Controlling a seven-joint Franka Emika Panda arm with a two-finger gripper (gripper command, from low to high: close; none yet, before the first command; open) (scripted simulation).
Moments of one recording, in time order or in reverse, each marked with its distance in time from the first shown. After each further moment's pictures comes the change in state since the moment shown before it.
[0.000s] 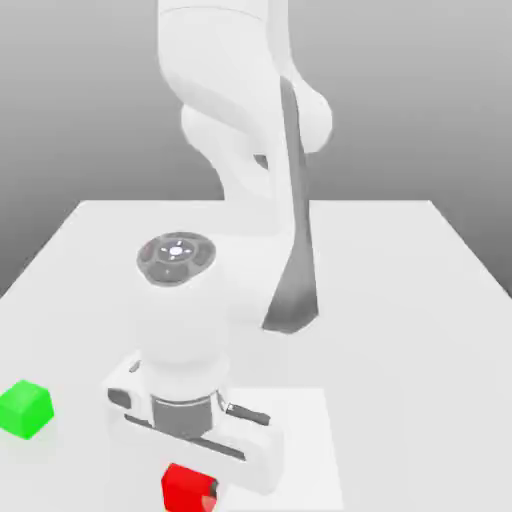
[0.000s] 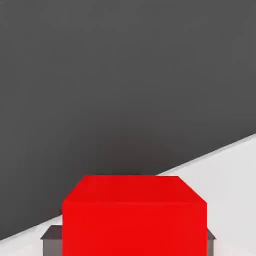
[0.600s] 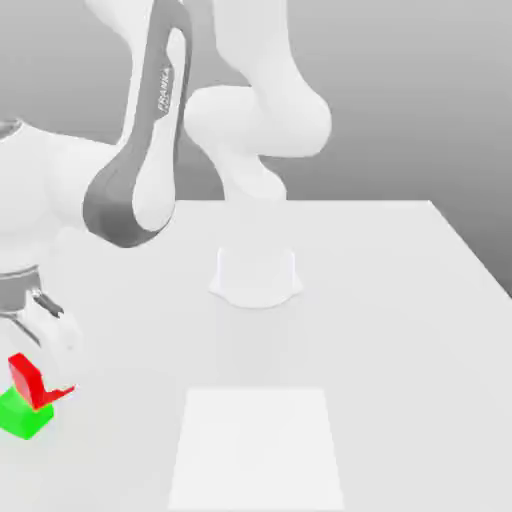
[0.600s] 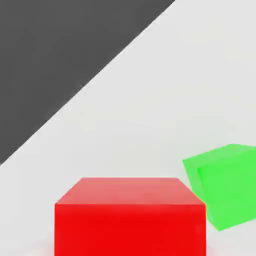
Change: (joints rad) arm -0.288 -0.273 -0.264 -0.079 0.056 -0.201 -0.109
